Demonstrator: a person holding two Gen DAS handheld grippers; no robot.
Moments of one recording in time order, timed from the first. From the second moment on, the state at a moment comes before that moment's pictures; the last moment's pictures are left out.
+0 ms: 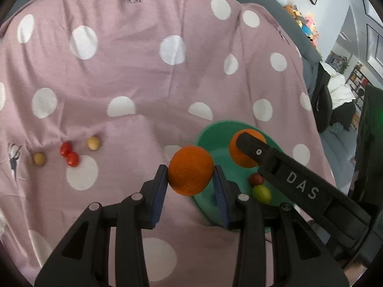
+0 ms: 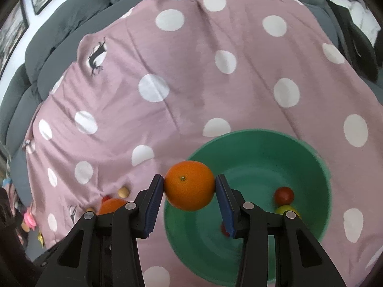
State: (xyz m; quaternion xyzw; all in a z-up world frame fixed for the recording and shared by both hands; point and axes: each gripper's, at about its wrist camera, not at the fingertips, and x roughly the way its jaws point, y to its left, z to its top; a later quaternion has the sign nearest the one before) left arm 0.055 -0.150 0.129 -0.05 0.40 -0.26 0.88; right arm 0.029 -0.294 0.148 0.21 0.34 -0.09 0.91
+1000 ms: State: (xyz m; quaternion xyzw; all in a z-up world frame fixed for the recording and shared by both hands) left arm 0.054 -0.202 0.104 -0.03 0.43 -0.30 0.85; right arm 0.022 -0.344 0.126 0.24 0.37 -0.15 0.88
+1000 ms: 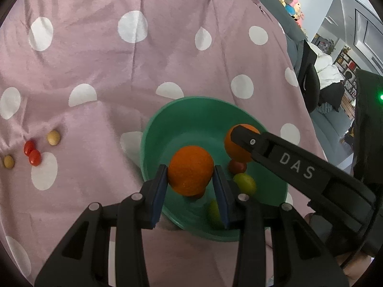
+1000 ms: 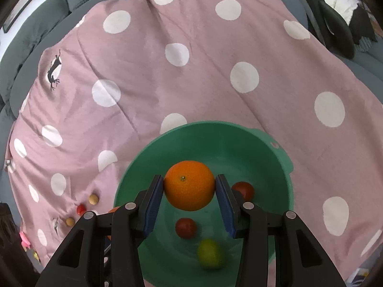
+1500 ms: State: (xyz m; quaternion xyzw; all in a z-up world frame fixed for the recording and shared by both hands) left arm 0.053 -0.211 0.093 -0.02 0.44 -0.31 0.84; right arm 0.022 -0.355 0.117 0.25 0.38 -0.17 0.87
